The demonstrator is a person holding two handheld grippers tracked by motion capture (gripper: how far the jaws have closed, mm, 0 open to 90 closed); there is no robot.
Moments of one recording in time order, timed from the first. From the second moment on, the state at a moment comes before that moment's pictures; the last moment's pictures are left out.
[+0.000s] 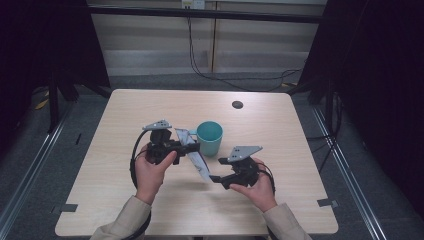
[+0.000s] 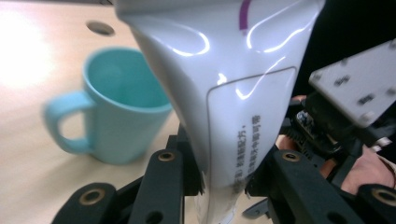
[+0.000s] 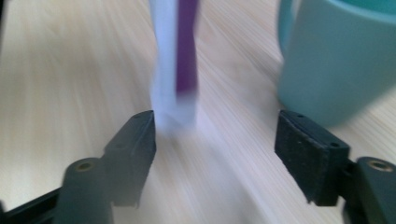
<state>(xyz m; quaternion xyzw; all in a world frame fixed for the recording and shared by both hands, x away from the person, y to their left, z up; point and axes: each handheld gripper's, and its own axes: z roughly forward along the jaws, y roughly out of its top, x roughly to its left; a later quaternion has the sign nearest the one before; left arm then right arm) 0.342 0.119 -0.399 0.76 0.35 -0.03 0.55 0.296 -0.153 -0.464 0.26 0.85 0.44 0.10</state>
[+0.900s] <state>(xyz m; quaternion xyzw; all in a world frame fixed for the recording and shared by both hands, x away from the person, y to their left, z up) 0.389 0.092 -0.323 0.78 0.33 0.04 0.53 0.281 -0.207 -0.511 0.31 0.86 0.38 0.12</state>
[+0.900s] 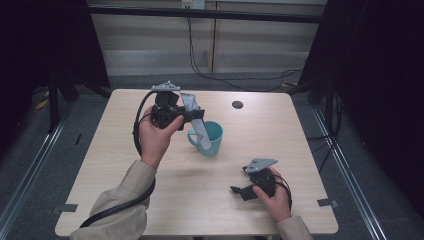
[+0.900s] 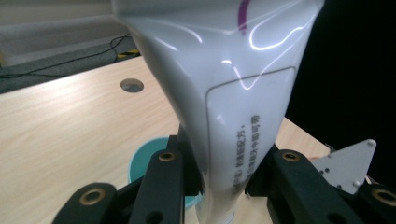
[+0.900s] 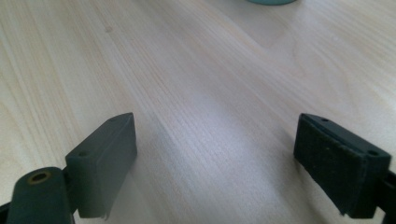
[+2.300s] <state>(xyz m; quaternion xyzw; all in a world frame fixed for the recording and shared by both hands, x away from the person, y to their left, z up) 0.433 0.044 -0.380 0.78 0.38 0.10 0.48 0.282 -0.207 -0.511 0.31 0.86 0.37 0.12</state>
